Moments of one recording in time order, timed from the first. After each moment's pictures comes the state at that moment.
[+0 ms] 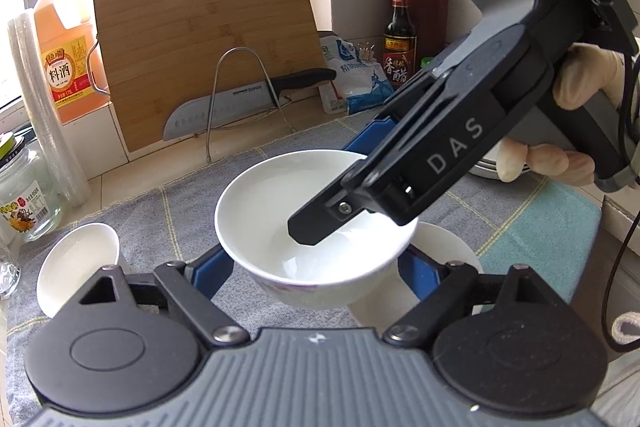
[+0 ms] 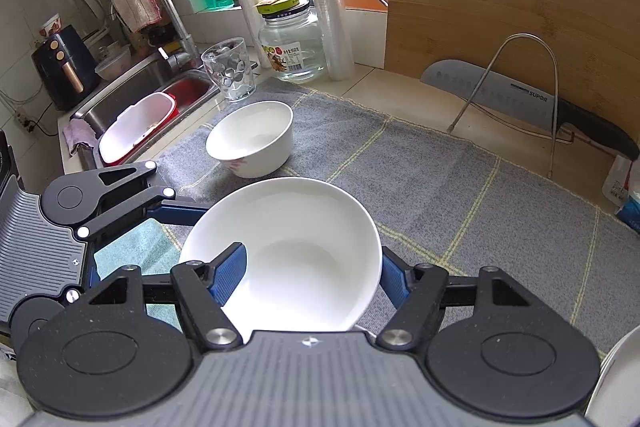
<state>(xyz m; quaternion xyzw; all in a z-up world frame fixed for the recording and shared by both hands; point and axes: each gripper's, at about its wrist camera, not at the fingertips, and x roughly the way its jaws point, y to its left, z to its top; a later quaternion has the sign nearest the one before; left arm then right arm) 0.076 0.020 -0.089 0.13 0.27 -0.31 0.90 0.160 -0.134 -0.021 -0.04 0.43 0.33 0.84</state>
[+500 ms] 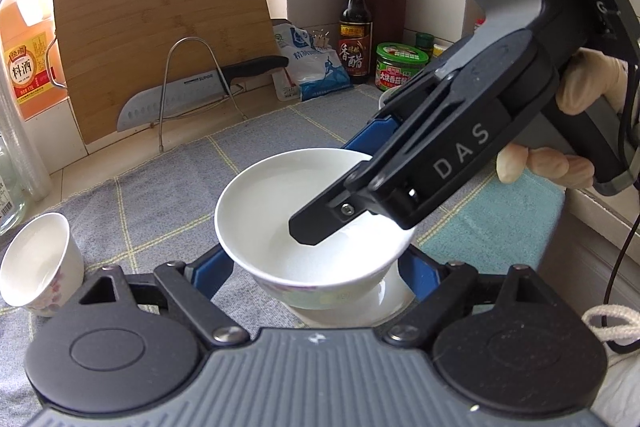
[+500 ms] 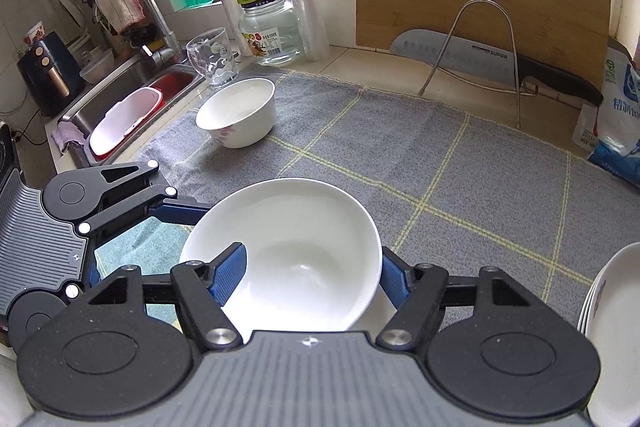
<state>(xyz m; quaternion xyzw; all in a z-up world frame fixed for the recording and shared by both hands) 0.056 -0.001 -0.096 0.13 0.28 -0.35 0.88 0.123 -0.162 -0.029 -0.03 0.44 0.29 0.85</state>
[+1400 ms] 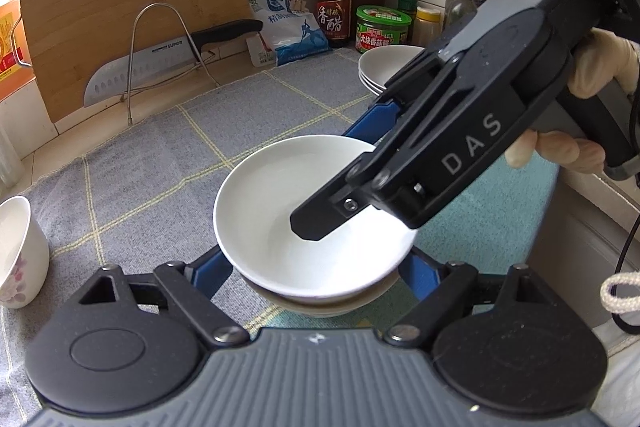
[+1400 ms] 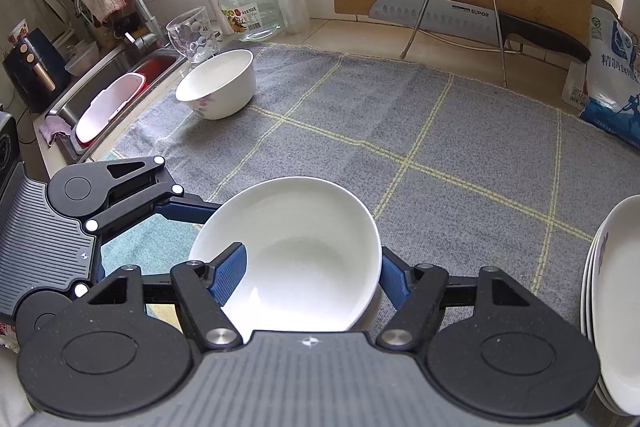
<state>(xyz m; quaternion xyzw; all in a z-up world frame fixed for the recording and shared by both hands) 0.064 -0.017 -0.115 0.15 0.32 -0.37 0.86 0.117 -0.176 -0.051 -0.02 0.46 0.27 0.84</state>
